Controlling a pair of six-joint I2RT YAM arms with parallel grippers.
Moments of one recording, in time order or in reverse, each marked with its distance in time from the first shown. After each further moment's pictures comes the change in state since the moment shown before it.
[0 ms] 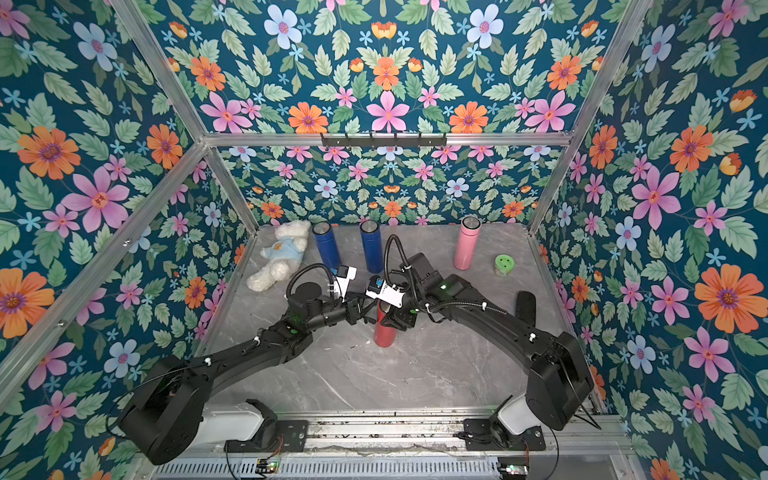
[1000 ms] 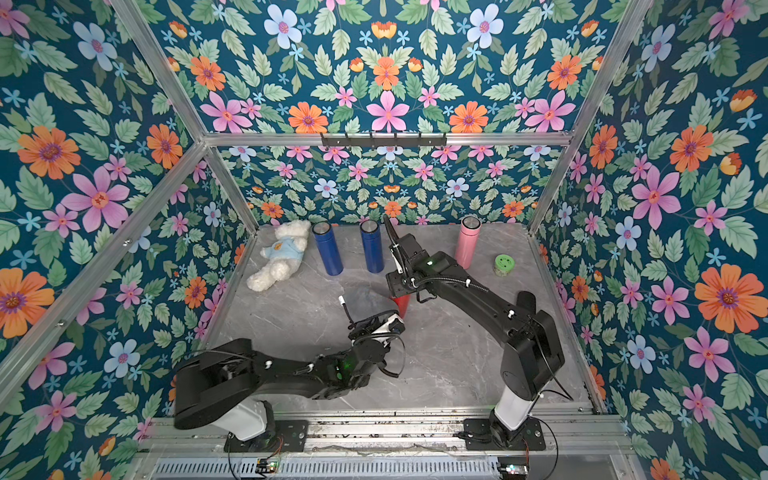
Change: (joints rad) left arm -0.596 0.171 -0.039 -0.017 -1.439 0.959; right arm -0.031 0.181 0.274 -0.163 0.457 0.743
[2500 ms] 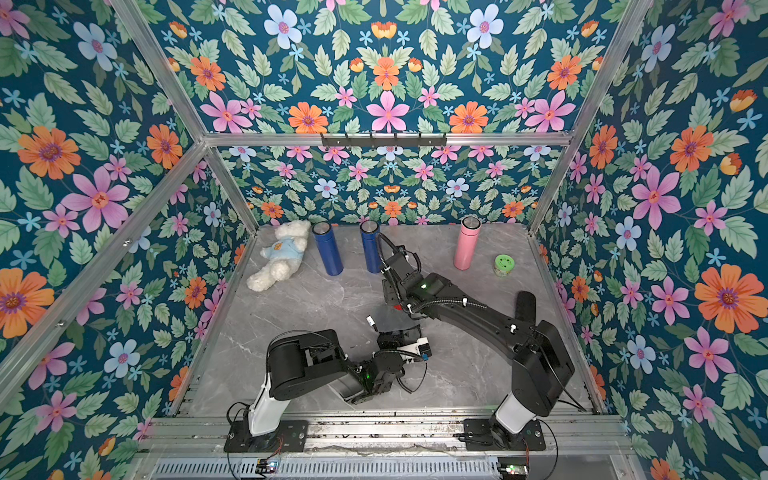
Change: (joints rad) left arm -0.039 0.600 0.136 0.595 -0.044 0.713; right arm 0.117 -0.060 -0.140 0.143 0.257 0.252
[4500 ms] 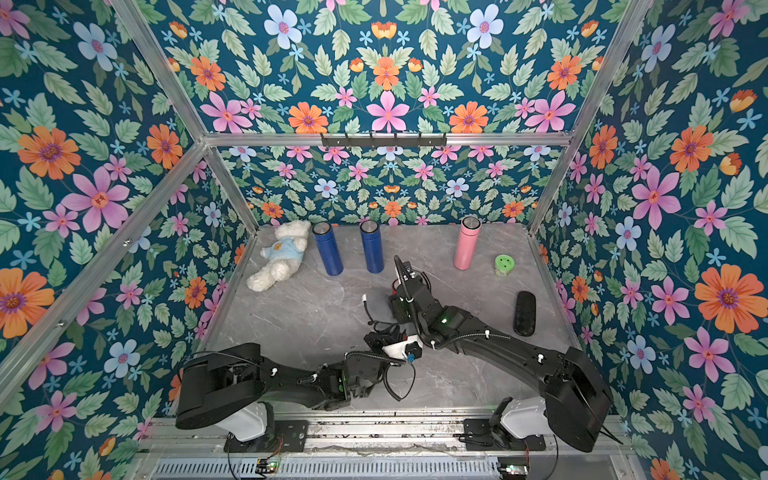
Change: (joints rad) left arm -0.063 -0.491 -0.126 -0.232 0.170 -0.232; right arm 0.061 -0.260 -0.420 0.455 0.051 -0.209
